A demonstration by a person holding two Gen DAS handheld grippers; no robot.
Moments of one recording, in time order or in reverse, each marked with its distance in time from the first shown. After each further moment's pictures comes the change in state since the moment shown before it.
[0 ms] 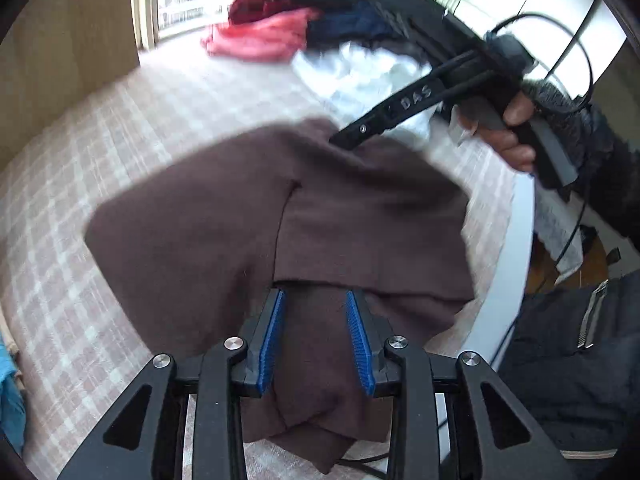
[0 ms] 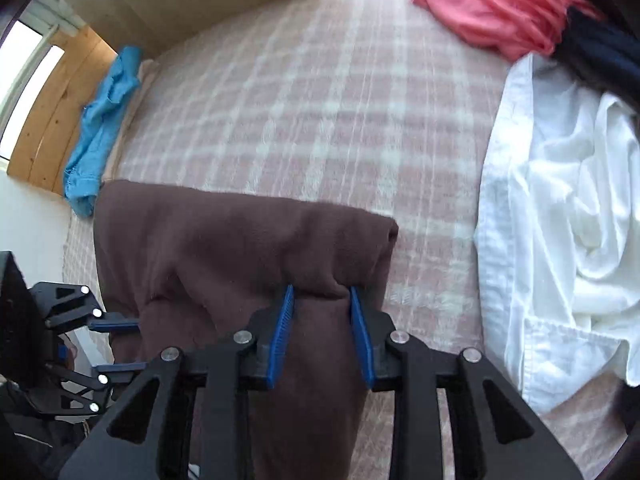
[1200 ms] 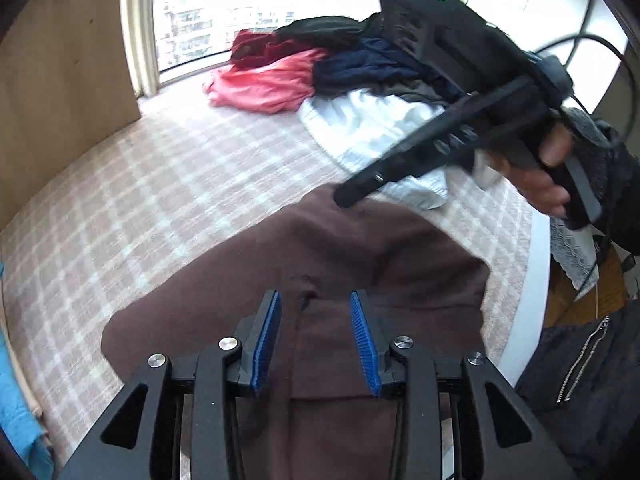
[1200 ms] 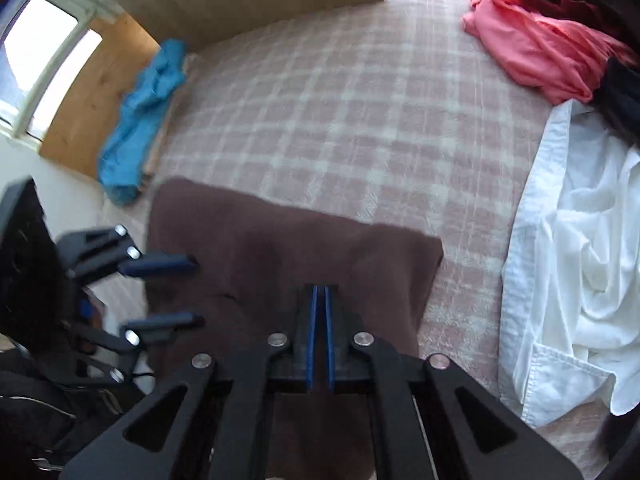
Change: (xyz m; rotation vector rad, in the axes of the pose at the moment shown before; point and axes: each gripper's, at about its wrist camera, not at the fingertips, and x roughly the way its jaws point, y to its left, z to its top) left arm -0.002 0.015 0.057 -0.068 -0.089 0.077; right arm 0.004 0.019 -0.005 -0.091 0.035 0.025
